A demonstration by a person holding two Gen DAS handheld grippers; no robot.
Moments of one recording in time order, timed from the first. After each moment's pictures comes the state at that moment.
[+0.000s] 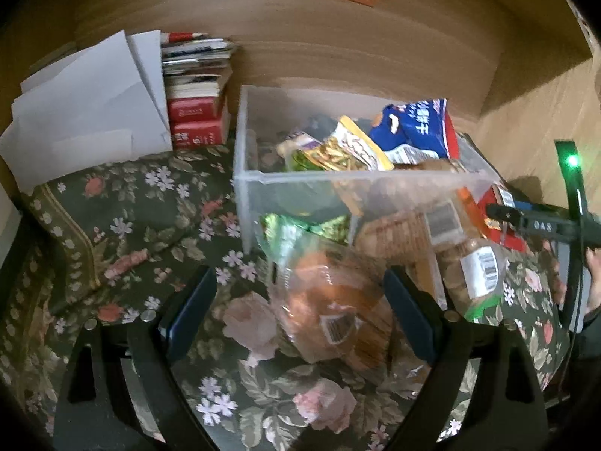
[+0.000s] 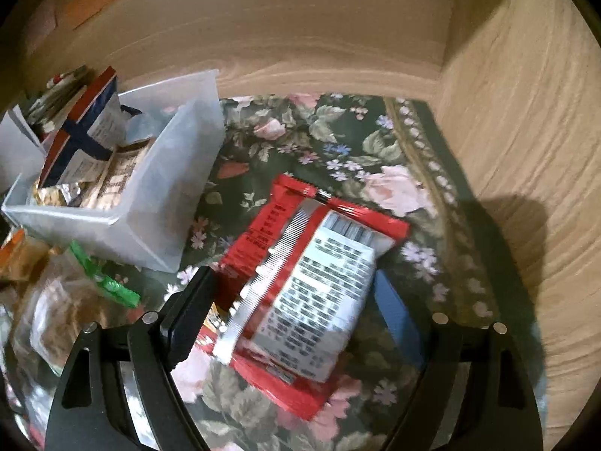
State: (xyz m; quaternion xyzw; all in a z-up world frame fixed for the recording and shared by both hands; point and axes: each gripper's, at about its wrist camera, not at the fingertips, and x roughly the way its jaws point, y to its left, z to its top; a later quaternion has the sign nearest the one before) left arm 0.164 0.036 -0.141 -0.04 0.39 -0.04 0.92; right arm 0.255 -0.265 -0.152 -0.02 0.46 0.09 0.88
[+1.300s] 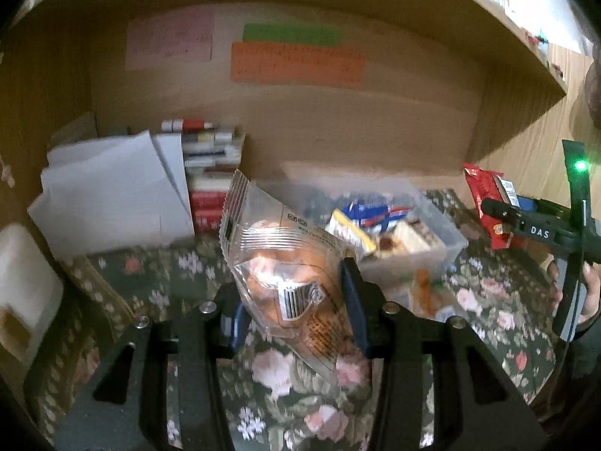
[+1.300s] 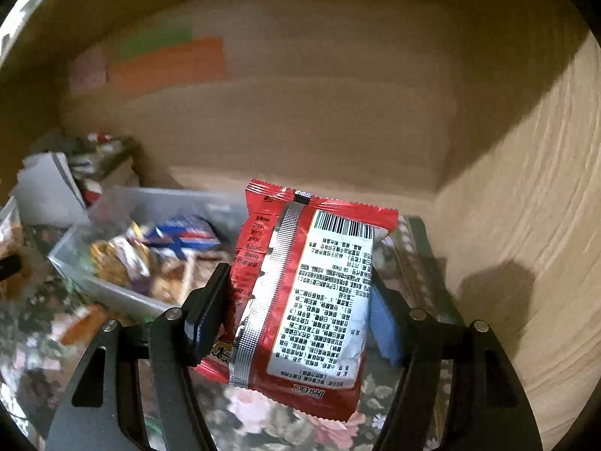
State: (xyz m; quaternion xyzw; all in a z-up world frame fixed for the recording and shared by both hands) left arm 0.150 0.043 -0.064 -0.03 0.29 -0.04 0.96; right arm 0.203 -0.224 -0.047 -0.05 0.31 0.11 0.94
